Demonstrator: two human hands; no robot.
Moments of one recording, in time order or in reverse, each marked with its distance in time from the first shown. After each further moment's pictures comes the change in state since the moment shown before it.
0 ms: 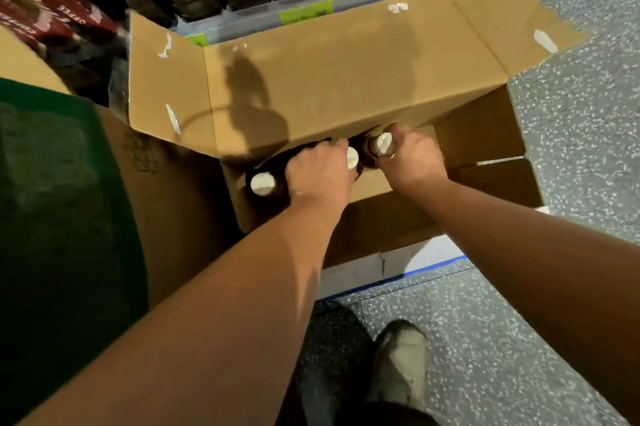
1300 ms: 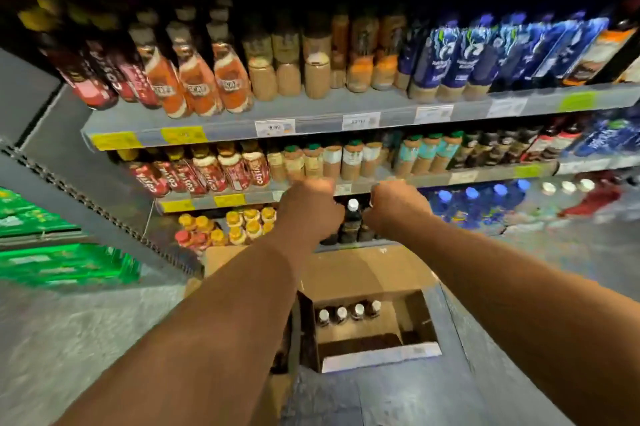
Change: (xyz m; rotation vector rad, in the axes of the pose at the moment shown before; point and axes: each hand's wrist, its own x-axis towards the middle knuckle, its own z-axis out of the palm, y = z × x) left_hand -0.278 -0.038 -0.541 -0.274 0.328 -0.047; right_hand -0.329 -0.277 -0.444 -0.304 0.179 -0.387
